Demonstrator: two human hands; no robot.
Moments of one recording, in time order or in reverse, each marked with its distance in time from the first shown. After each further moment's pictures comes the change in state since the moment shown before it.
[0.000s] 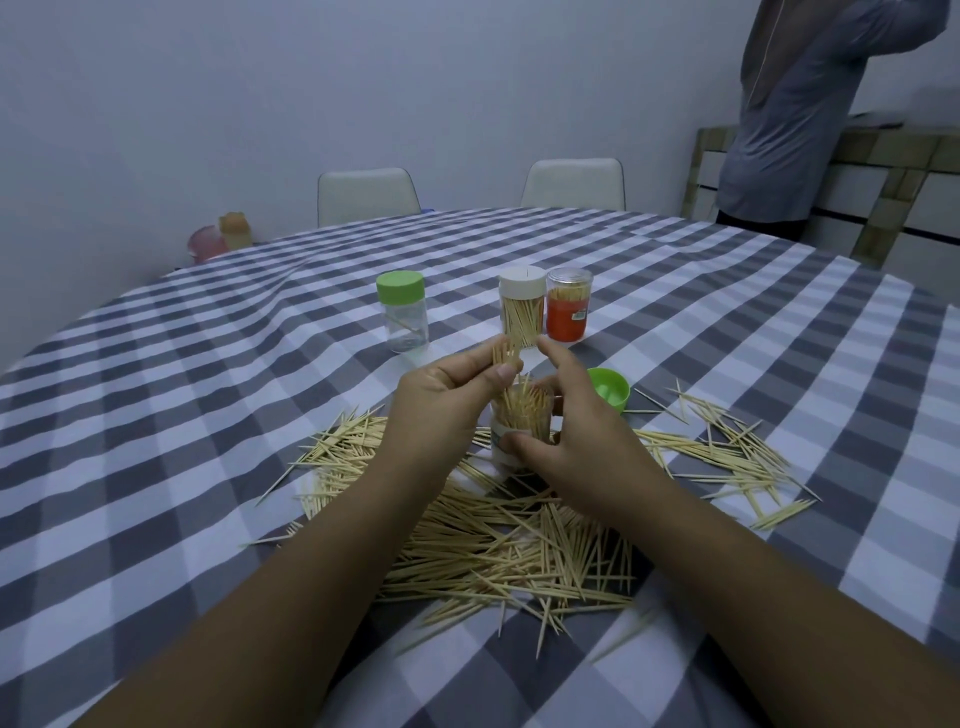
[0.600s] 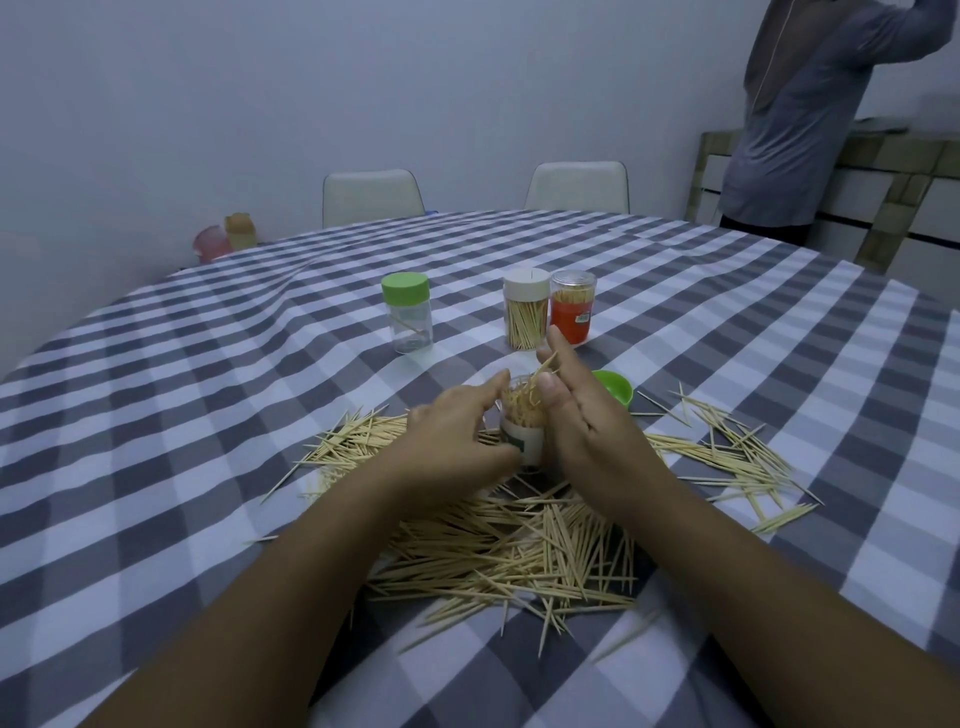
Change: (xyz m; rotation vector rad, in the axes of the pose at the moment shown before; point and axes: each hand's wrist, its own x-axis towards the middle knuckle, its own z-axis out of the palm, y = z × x) left_hand 0.002 -0.006 -0.018 0.986 -0.337 -0.153; right_hand 0.004 0.002 0.001 0.191 0.033 -0.064
